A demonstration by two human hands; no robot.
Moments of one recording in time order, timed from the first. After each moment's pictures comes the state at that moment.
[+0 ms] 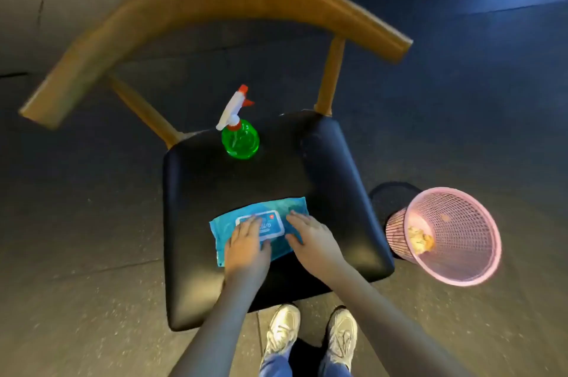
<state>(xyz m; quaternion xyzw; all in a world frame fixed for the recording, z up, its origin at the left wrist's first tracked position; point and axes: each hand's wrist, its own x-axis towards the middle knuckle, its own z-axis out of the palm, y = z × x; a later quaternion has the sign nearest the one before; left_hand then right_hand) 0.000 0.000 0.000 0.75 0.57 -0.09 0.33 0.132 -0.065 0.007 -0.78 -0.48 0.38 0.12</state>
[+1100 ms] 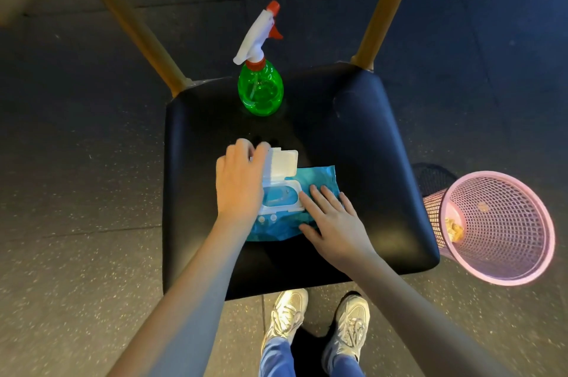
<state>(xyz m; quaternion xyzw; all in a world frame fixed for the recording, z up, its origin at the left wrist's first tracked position) -0.002 0.067 -0.041 0.87 0.47 0.03 0.10 0.127 -0.072 -0.052 -0.73 -0.60 0.32 -0.04</state>
